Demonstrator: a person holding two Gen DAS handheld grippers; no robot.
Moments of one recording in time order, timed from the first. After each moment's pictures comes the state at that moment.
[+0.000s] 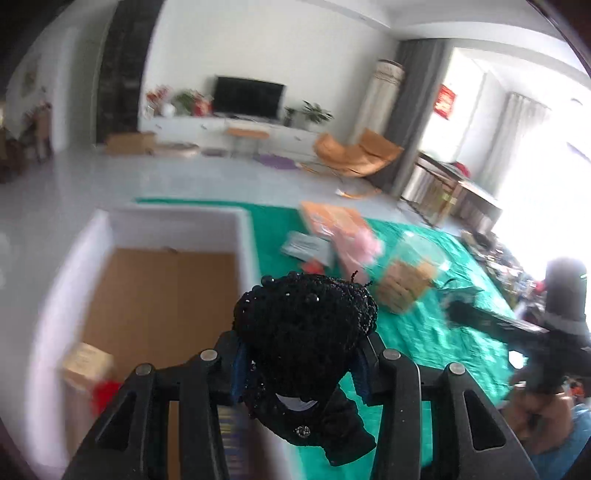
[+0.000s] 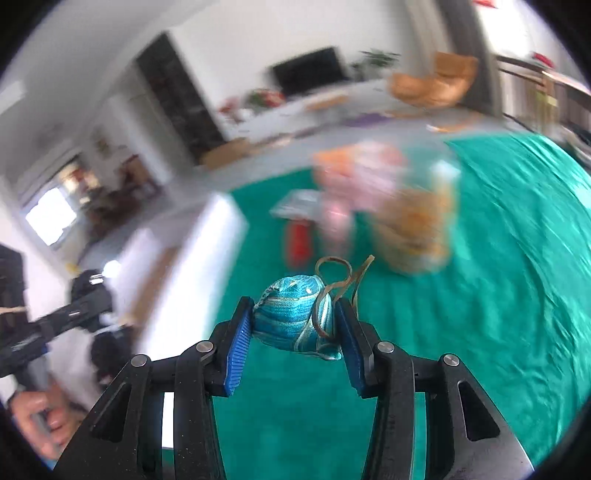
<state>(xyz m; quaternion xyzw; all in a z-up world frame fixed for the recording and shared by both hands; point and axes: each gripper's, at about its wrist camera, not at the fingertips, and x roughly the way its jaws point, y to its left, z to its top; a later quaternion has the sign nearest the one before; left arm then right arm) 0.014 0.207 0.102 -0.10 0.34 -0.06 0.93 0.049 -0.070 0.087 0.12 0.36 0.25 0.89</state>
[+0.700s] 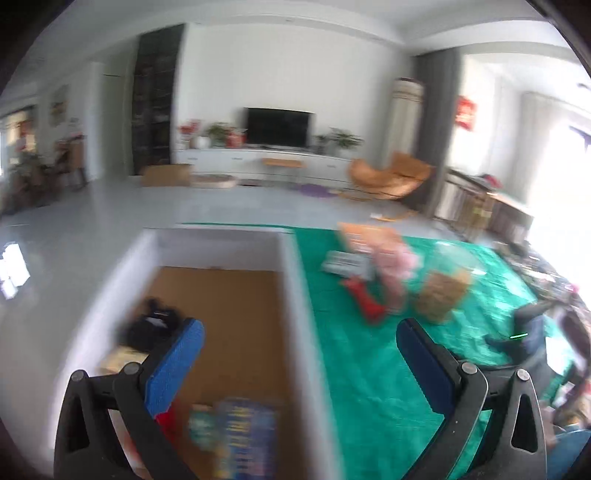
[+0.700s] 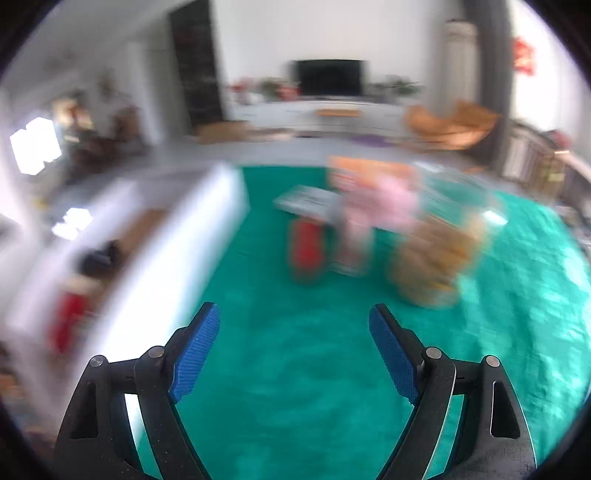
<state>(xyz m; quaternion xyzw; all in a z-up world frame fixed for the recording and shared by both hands) -0.024 0.191 0.081 -0.07 0.29 -0.05 0.95 0.064 -0.065 -0.019 -0.07 0.38 0.04 0.92</state>
